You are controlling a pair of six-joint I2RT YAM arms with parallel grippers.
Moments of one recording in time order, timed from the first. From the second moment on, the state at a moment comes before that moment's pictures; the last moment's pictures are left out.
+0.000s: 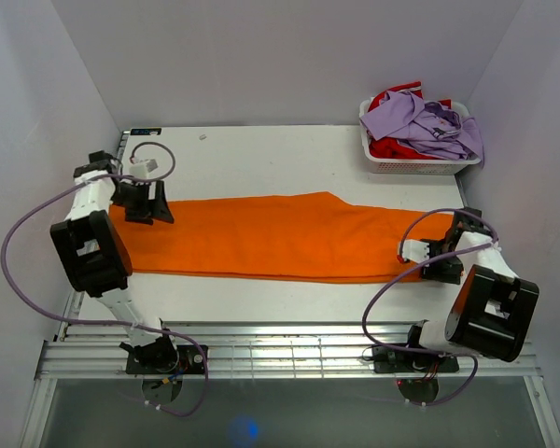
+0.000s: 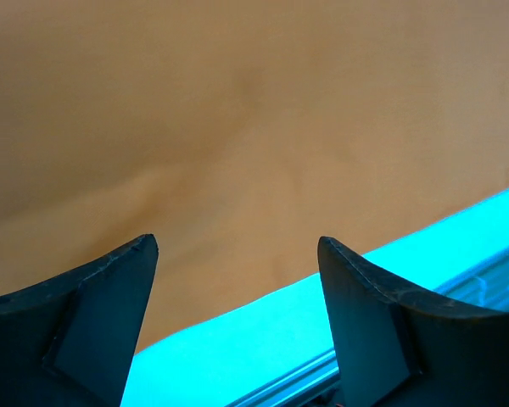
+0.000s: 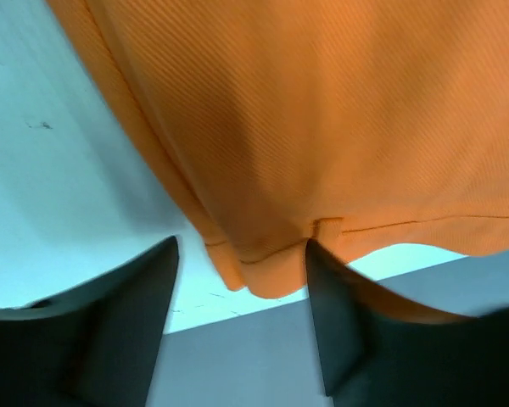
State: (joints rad) left arm 0.29 1.86 1.47 -0.99 0.56 0.41; right arm -0.33 1.34 0.69 -0.70 -0.09 -1.83
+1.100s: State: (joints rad) left arm 0.49 1.86 1.37 -0.91 0.53 0.43; right arm -0.42 1.77 1.12 -0.81 -0.28 -1.12
